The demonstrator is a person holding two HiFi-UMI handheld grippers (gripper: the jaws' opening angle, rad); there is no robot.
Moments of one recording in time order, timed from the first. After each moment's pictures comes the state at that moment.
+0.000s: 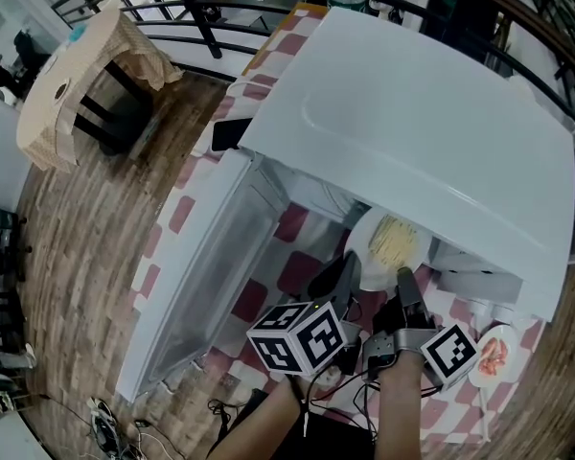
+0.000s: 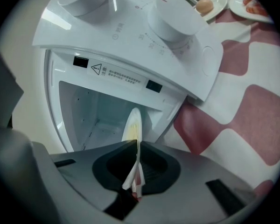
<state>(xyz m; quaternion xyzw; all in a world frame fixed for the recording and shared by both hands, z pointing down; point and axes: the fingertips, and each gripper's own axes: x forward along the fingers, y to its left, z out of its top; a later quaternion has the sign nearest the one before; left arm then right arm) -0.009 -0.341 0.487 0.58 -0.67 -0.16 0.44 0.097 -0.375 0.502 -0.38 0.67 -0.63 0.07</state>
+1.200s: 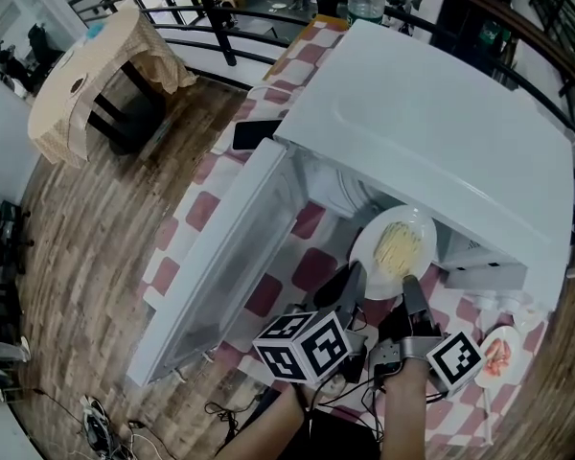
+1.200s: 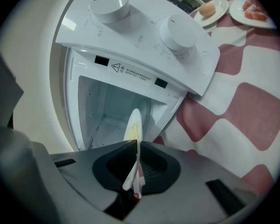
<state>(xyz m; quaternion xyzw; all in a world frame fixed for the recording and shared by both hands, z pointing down) -0.009 -0.309 0.474 0.57 -0.68 -0.19 0.43 0.095 -0.350 0.486 -0.36 0.69 -0.62 0.07</state>
